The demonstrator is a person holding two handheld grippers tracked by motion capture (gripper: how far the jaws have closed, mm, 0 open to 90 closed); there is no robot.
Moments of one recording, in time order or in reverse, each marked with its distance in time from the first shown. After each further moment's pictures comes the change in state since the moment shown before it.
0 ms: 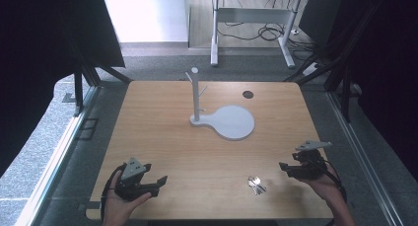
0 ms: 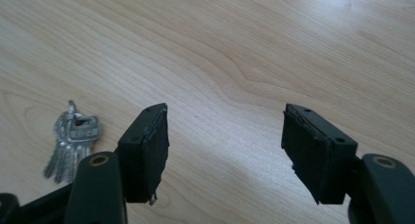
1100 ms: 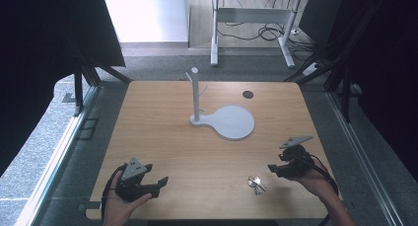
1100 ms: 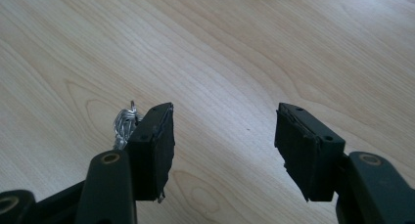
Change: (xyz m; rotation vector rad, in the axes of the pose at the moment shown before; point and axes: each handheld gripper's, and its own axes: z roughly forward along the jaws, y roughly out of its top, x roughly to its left) left arm -0.002 0.001 -0.003 -0.008 -0.018 0.004; right arm 0.032 0.031 0.004 0.105 0.083 -0.106
